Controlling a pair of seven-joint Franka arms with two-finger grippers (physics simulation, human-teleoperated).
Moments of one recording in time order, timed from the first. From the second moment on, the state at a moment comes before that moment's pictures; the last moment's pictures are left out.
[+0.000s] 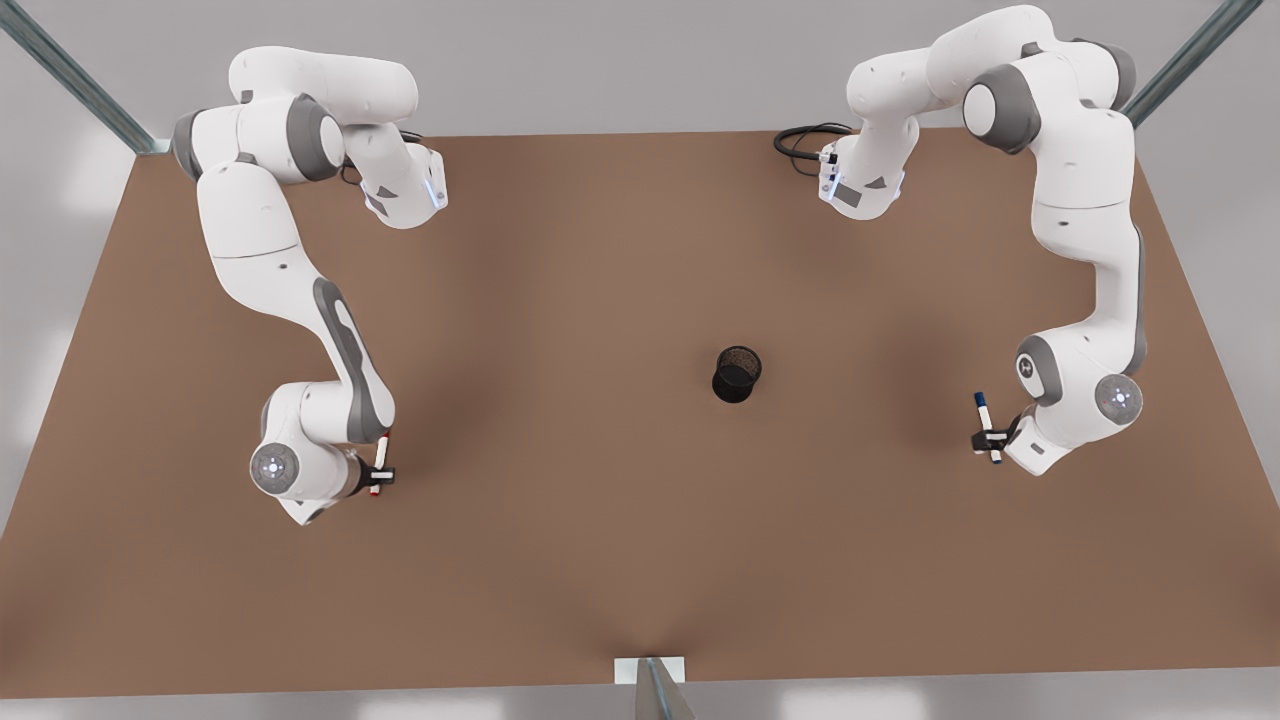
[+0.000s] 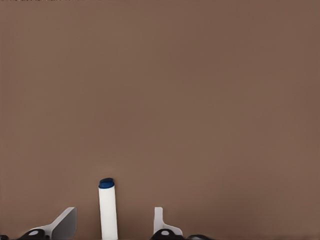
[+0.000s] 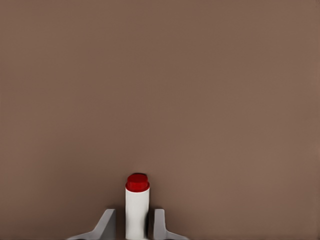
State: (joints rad) left arm 0.18 0.62 0.05 -1.83 -0.02 2.40 0.26; right arm -0.02 0.76 0.05 -1.63 -0.01 2.22 0.02
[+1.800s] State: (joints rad) left arm 0.17 0.61 0.05 -1.70 0.00 2.32 0.28; right arm 1.08 1.02 -0.08 -0.93 -0.31 2.62 0.46
